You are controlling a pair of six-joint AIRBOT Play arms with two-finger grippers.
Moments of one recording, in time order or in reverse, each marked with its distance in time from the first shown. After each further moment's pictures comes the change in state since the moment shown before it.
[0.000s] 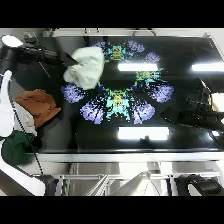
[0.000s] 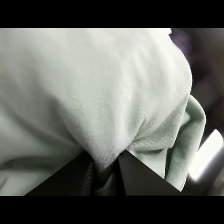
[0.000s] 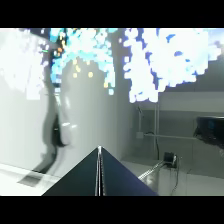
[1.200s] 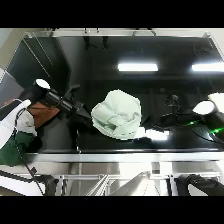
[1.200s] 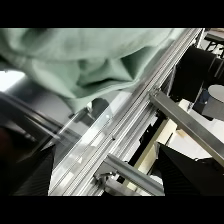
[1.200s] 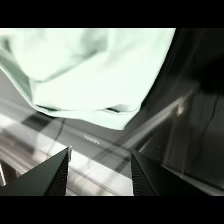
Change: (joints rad) left arm -0.068 0.162 -0.786 0.080 -0.198 -0.109; right arm 0.021 -0.396 0.000 0.244 0.124 -0.254
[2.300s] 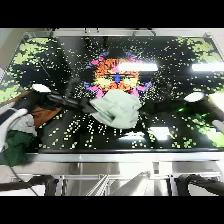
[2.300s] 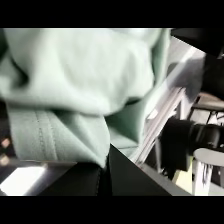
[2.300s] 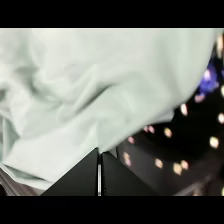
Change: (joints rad) left arm -0.007 0.258 -0.099 -0.242 0.261 0.108; right arm -0.071 -0.156 0.184 0.276 -0.109 -0.342
